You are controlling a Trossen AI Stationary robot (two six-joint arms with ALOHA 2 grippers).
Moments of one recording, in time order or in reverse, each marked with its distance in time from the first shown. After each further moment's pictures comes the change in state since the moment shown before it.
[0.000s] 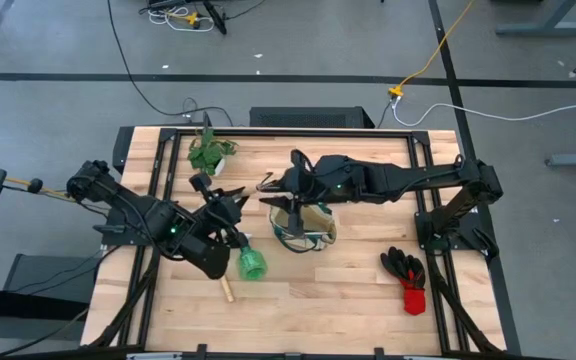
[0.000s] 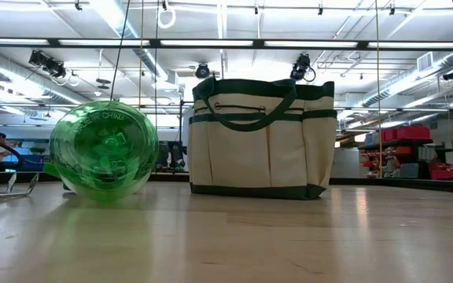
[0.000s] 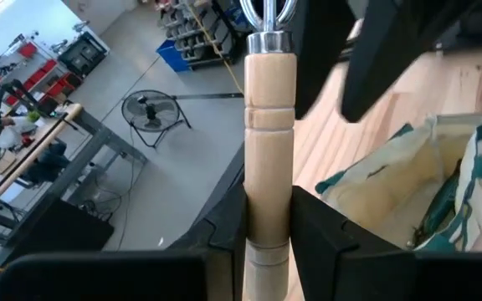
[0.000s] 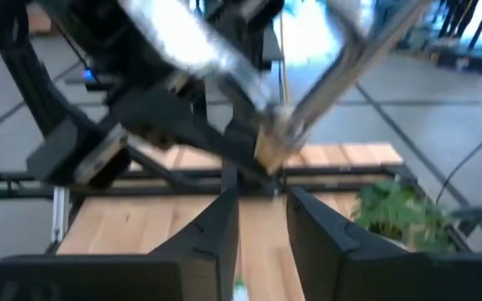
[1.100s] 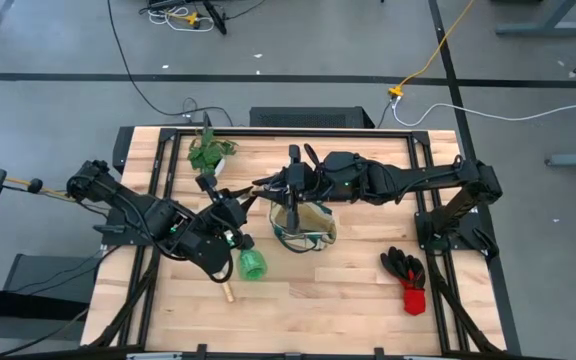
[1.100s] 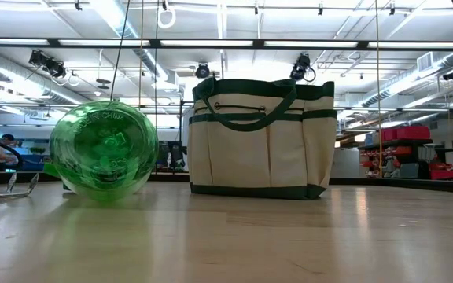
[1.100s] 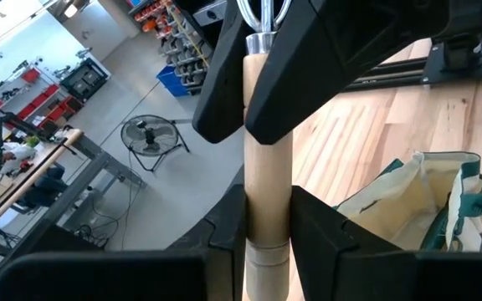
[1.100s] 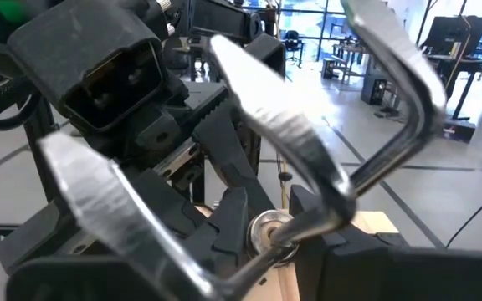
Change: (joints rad) left arm 0.001 -0.001 0.004 0.206 -0.023 0.201; right arm 0.001 0.006 -0.001 0.187 0.000 -0.069
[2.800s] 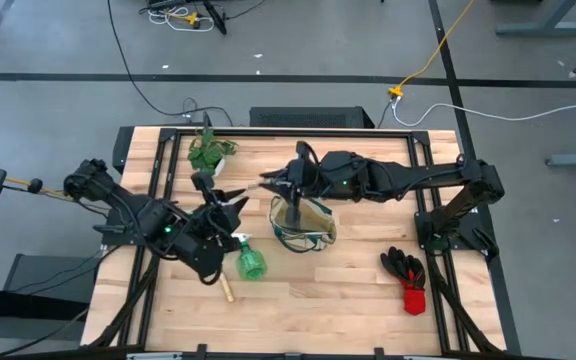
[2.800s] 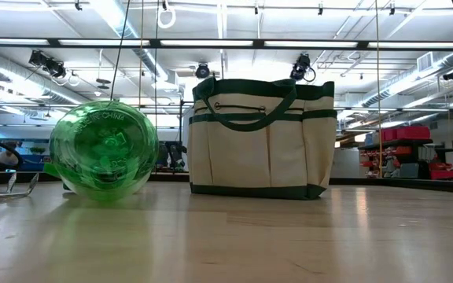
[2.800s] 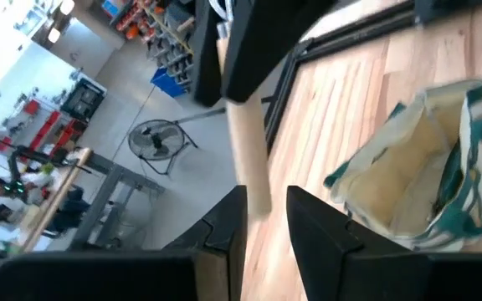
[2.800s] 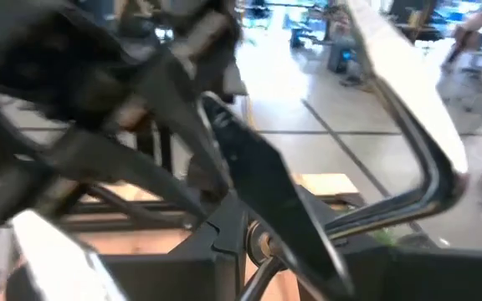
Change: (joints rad) left arm -0.022 -0.020 0.000 -0.176 0.035 0.055; right arm -0.003 -0.020 0.001 -0.134 0.123 0.011
